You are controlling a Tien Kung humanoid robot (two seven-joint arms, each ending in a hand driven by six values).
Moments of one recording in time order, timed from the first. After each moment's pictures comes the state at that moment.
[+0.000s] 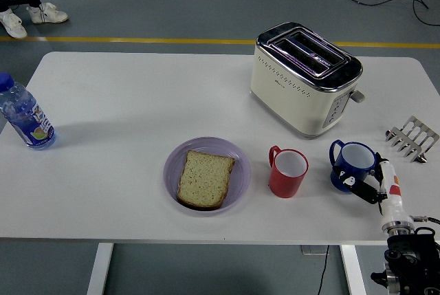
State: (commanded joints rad) left arm -0.09 0.02 -0.69 -0.18 1.50 -0.11 0.39; right arm 0.17 -0.15 1.03 0.93 -1.13 -0.52 0.43
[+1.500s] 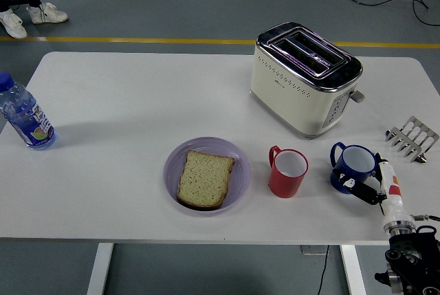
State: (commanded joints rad) left arm -0.10 0.02 -0.69 -0.18 1.49 -0.11 0.38; right arm 0.18 -0.15 1.06 0.91 -1.22 -0.50 0.41
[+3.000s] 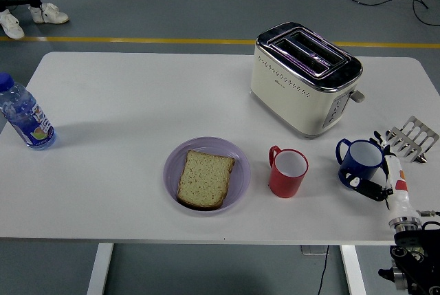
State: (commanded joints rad) left arm -0.09 0.02 -0.69 -0.18 1.49 -0.11 0.38; right arm 0.16 -0.16 1.10 0.96 -1.22 -0.50 0.42
